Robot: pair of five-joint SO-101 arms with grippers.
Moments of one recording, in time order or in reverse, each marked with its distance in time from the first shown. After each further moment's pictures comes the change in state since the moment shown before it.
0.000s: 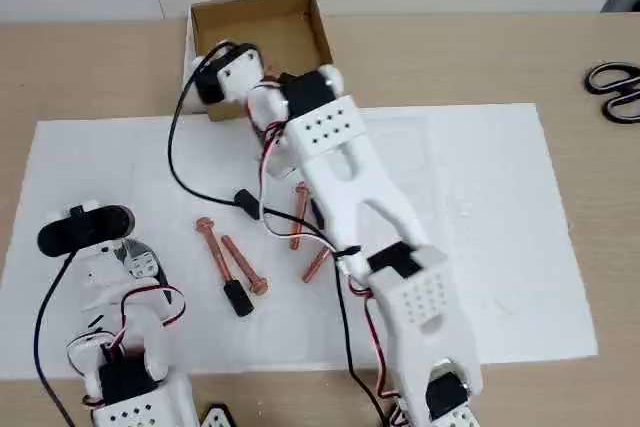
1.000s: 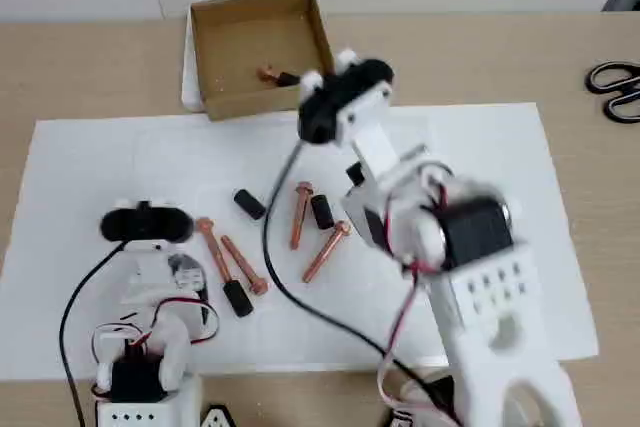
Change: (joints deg) left arm 17.7 0.0 -3.8 13.8 -0.2; right arm 7.8 -73.2 65.2 -12.4 -3.4
